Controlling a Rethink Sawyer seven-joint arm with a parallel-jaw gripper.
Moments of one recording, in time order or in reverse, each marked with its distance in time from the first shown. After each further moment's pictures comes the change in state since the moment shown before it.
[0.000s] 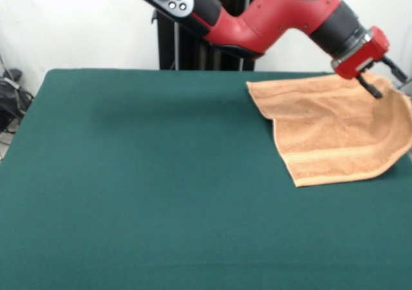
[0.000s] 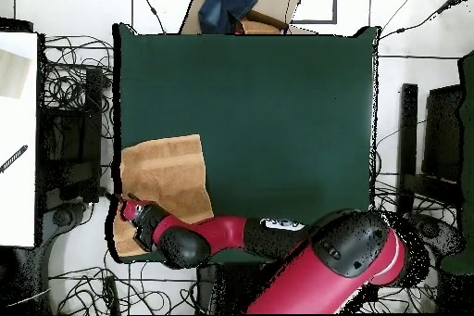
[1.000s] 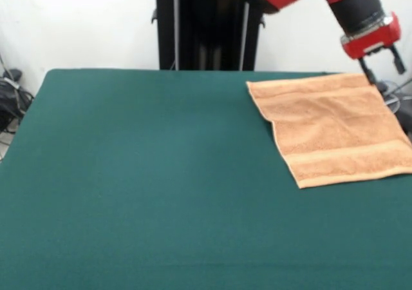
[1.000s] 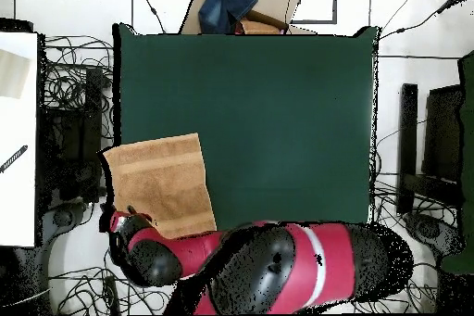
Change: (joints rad) arm 0.313 -0.364 -0.140 0.190 0.401 -0.128 0.000
